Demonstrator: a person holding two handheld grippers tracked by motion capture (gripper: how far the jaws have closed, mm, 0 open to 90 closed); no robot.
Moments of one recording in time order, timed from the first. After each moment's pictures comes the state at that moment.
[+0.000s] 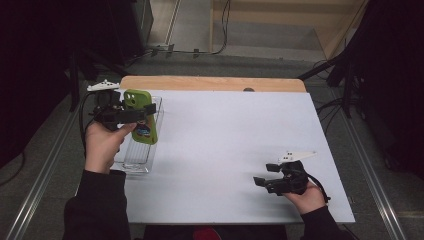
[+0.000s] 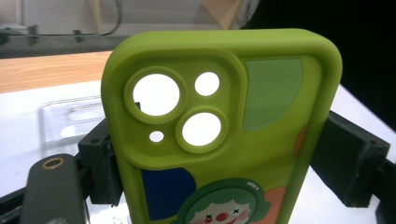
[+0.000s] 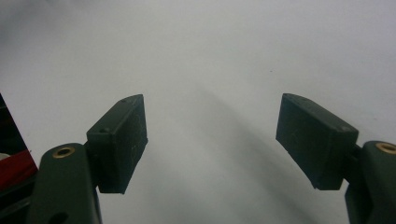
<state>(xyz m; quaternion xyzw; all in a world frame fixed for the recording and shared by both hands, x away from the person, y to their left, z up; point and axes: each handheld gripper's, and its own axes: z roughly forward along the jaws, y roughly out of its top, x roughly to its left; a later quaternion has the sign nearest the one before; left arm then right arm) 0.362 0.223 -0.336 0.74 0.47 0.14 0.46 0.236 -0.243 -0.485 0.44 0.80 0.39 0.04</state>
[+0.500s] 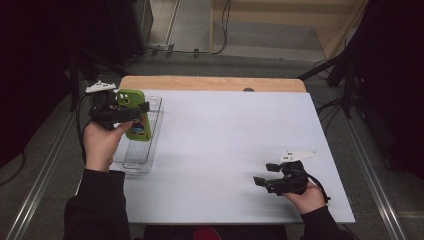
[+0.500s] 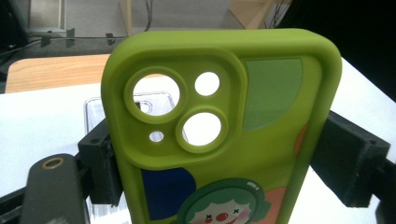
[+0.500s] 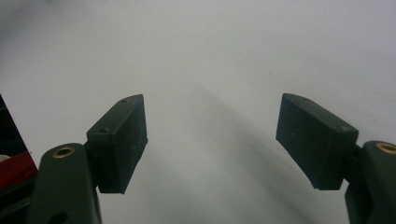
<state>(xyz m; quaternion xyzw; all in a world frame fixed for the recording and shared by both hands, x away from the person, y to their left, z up) 0.371 0.235 -0.349 0.72 0.50 0.18 0.45 0.236 -0.243 -0.484 0.44 0.80 0.40 0.04</state>
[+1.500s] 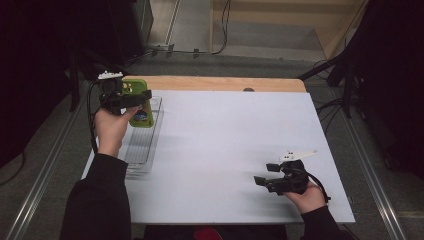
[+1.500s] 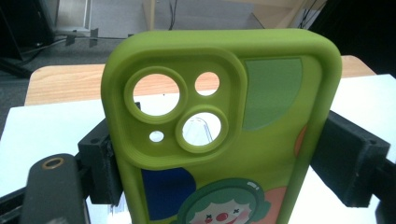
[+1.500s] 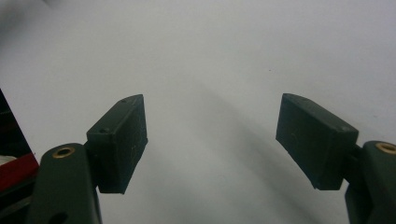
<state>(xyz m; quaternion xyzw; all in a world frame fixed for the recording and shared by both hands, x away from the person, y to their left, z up) 0.427 0.231 -0.364 0.70 0.53 0.20 0.43 0.237 -0.245 -0.484 0.45 0.80 0.40 0.03</state>
